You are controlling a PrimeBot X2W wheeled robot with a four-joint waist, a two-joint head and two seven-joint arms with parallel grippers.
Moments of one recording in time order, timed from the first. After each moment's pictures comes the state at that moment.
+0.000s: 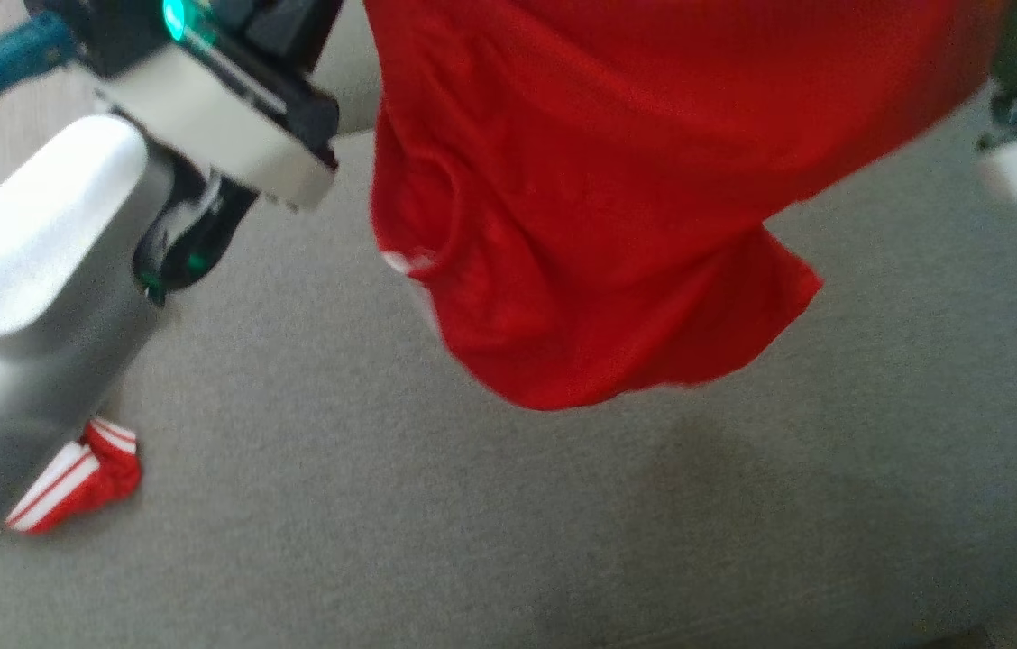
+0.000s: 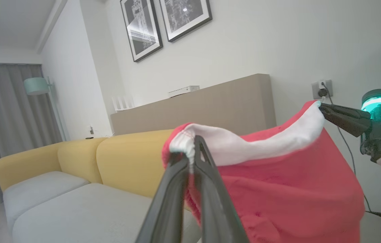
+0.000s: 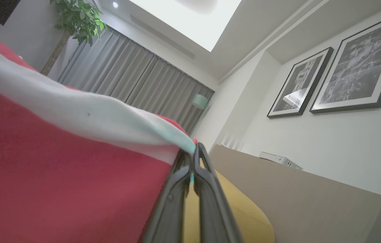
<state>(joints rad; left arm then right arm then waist) -1.09 0.50 -0.91 0.22 -0.87 -0.07 -0.11 -0.71 -0.42 0.19 0.25 -0.03 0.13 -0.20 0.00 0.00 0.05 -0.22</state>
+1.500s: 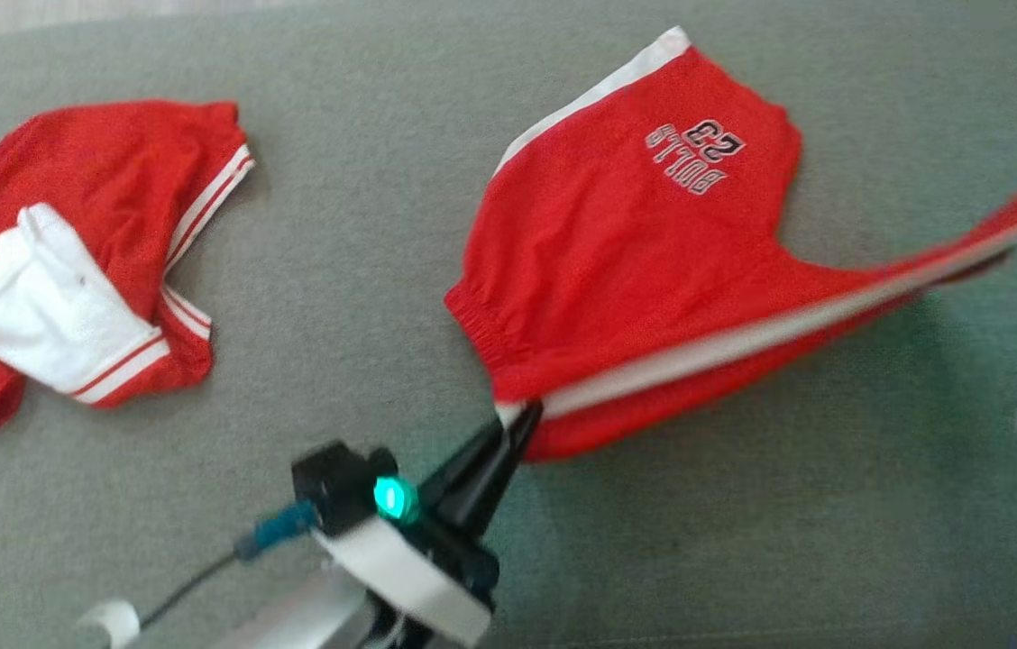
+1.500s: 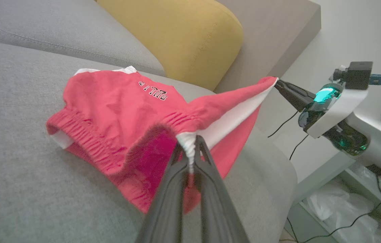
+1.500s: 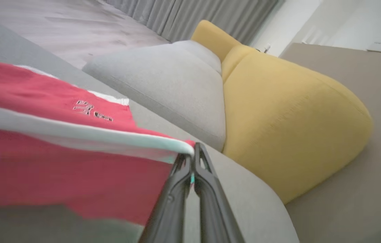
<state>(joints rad) -0.34 0.33 -0.96 0.12 -0.81 -0.11 -0.25 -0.10 -0.45 -0.04 0.03 -0.11 0.13 -0.12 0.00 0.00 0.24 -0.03</state>
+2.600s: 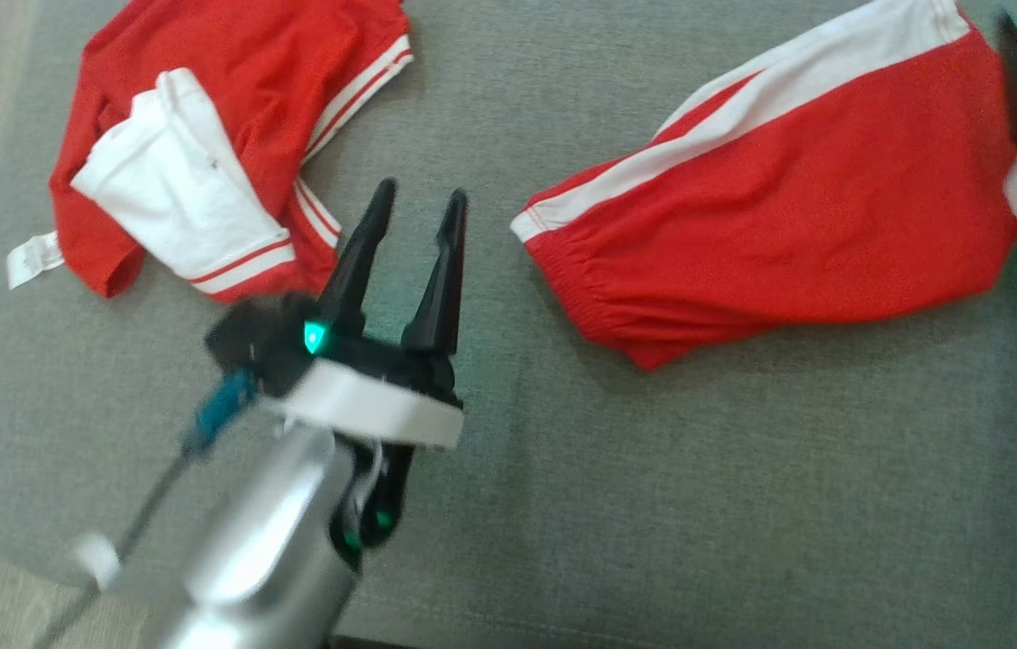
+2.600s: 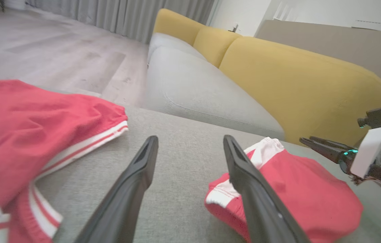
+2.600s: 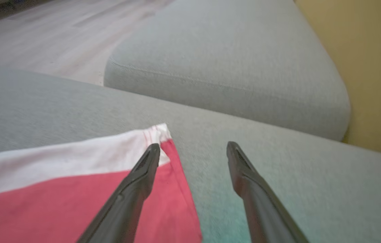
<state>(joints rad) -0.50 0.16 -0.64 0.24 -0.70 0.01 -0.25 -0.92 -0.48 0.39 0.90 0.39 0.13 -0.04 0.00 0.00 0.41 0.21</state>
